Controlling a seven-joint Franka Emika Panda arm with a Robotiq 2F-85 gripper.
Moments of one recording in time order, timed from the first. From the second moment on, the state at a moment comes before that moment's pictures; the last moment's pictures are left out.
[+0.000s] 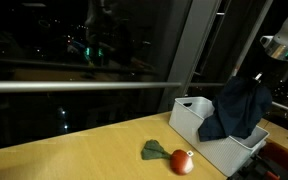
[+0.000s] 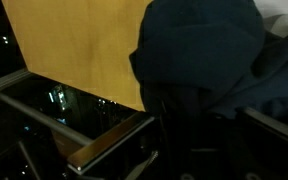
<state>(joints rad) -0.08 -0.27 0.04 -2.47 -0.74 2.41 0.28</state>
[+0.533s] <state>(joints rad) -0.11 -0.27 0.00 -2.36 -0.74 2.40 0.20</state>
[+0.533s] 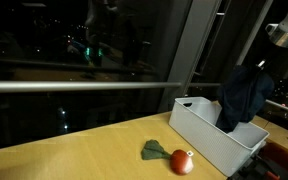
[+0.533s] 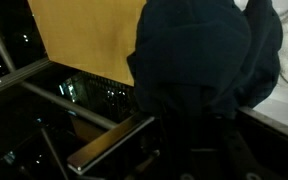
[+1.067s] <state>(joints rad) -0.04 -0.11 0.05 -2.29 -0.74 2.41 0.23</state>
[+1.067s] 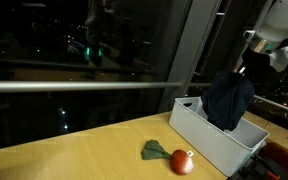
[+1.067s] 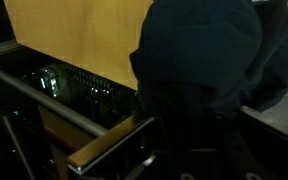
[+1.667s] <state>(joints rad) -0.03 0.01 0.04 -2.36 -0.74 2.45 0.29</state>
